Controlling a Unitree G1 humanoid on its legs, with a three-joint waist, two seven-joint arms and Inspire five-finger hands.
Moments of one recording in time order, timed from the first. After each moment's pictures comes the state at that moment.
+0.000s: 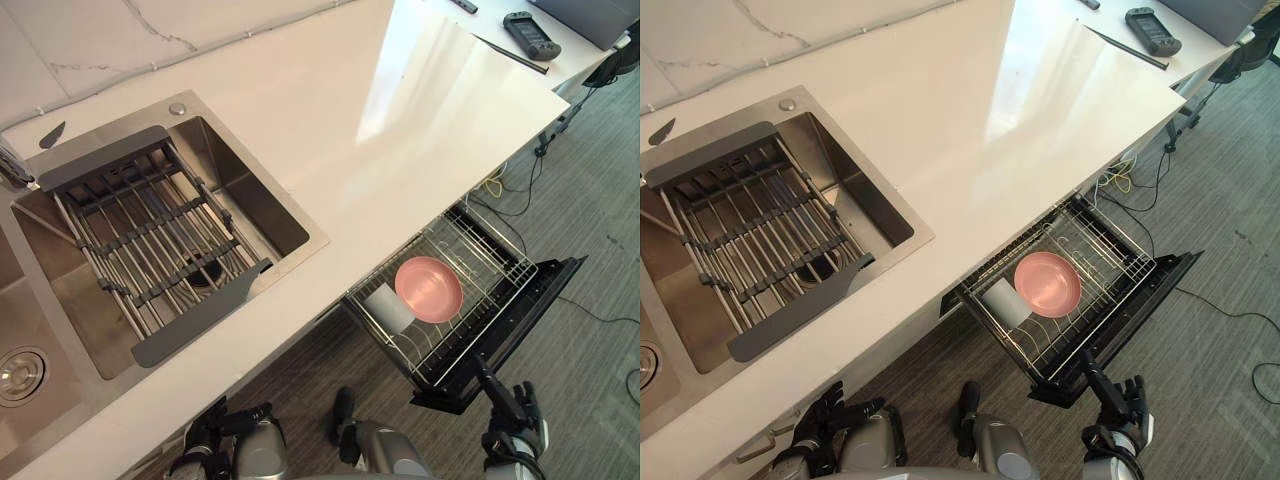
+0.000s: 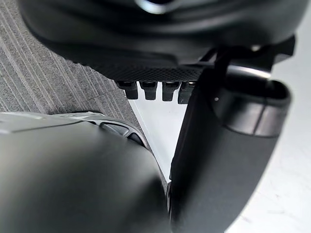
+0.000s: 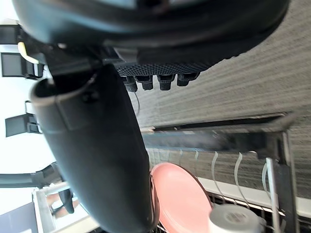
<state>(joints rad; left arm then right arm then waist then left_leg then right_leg) 0.12 0.15 0.13 0.95 -0.22 -0.21 -0.05 0.26 0.06 -0.47 0.43 0.65 -0.12 -0.03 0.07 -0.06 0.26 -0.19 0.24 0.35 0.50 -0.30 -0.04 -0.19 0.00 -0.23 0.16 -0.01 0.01</state>
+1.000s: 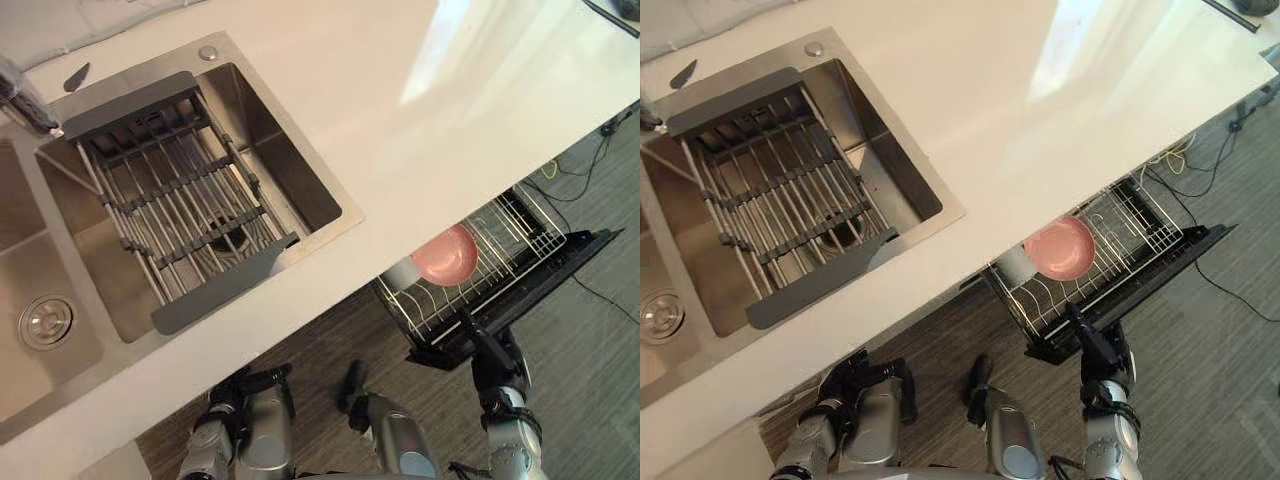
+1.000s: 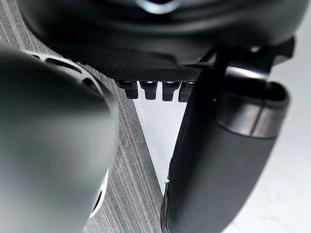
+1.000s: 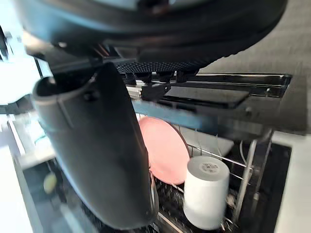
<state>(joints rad) -0.01 0.09 0.11 0.91 -0.25 -0.18 -0.09 0.07 -0.06 -0.42 0.42 0.72 -0.05 0.18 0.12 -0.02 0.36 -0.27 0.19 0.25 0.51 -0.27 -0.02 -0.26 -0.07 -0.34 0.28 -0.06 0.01</state>
